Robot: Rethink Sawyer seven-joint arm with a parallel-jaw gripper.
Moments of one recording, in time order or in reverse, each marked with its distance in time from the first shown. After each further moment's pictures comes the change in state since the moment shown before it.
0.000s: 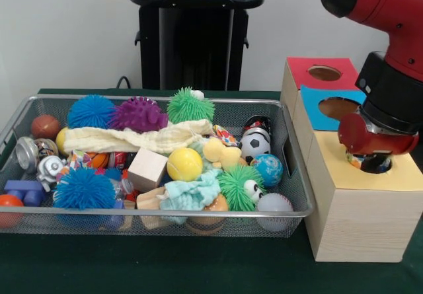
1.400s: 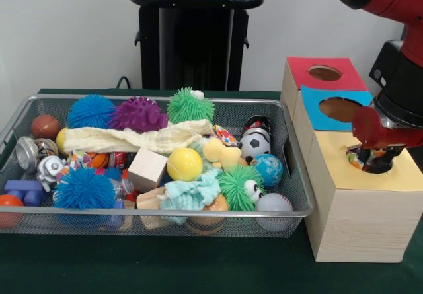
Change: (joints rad) arm -0.026 0.000 0.000 -0.089 -0.011 0.144 0.000
